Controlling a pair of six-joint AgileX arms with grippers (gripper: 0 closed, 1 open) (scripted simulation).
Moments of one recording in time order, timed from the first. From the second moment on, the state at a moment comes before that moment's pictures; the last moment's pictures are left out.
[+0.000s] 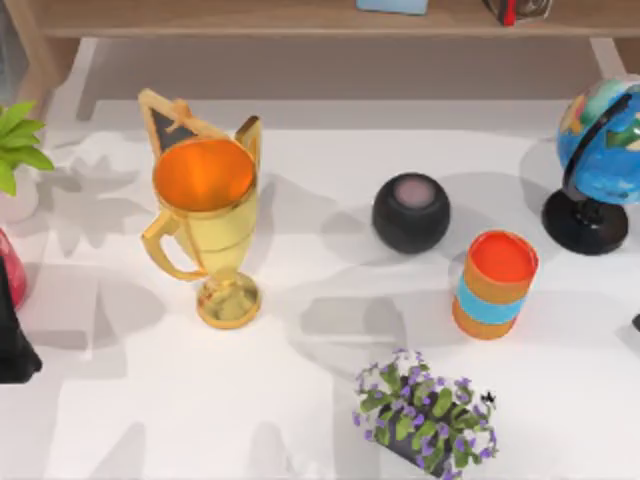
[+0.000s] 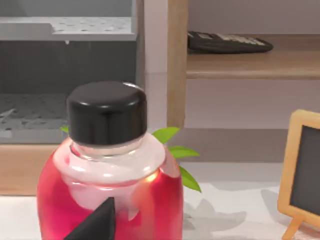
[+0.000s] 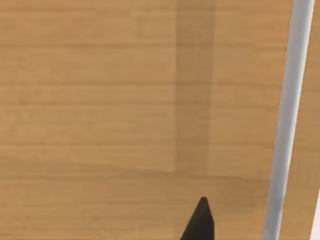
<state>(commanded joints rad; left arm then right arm) 0.00 0.00 0.00 0.00 0.00 0.00 -0.70 2.06 0.48 1.58 -0.67 -1.55</state>
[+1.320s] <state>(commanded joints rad) 0.00 0.00 0.00 0.00 0.00 0.00 -0.74 2.05 0.42 1.62 -0.72 -1.55</state>
